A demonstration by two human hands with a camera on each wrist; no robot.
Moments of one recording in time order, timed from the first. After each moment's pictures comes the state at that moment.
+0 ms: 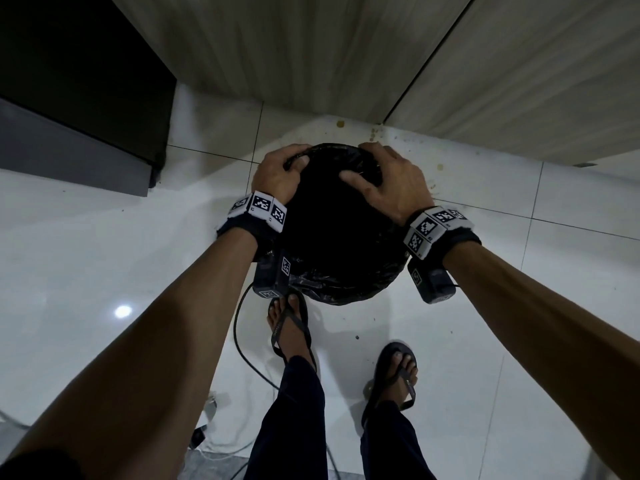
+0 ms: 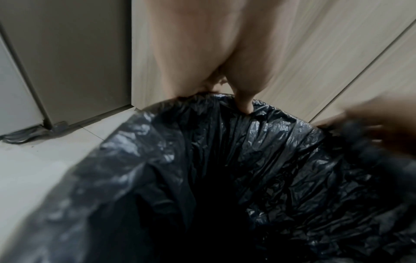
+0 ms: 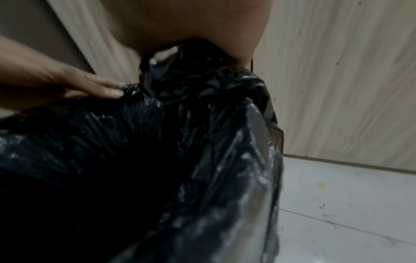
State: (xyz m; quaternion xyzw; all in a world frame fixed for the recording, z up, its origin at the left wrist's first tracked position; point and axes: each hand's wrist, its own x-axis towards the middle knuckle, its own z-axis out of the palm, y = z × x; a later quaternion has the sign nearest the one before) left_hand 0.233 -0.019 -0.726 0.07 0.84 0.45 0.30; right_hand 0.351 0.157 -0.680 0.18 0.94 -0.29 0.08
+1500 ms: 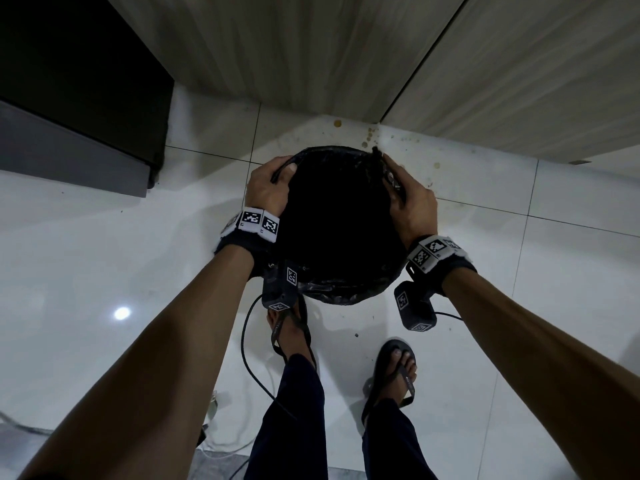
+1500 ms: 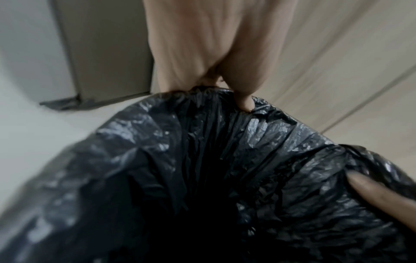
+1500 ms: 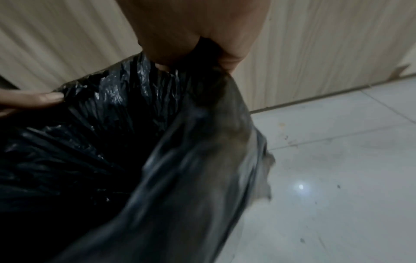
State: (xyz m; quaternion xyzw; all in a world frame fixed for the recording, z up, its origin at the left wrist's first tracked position) left_hand 0.253 -0.034 -0.713 0.02 0.83 0.49 0.27; right_hand 0.396 0.155 -0.698 0.32 0.87 -0.36 0.00
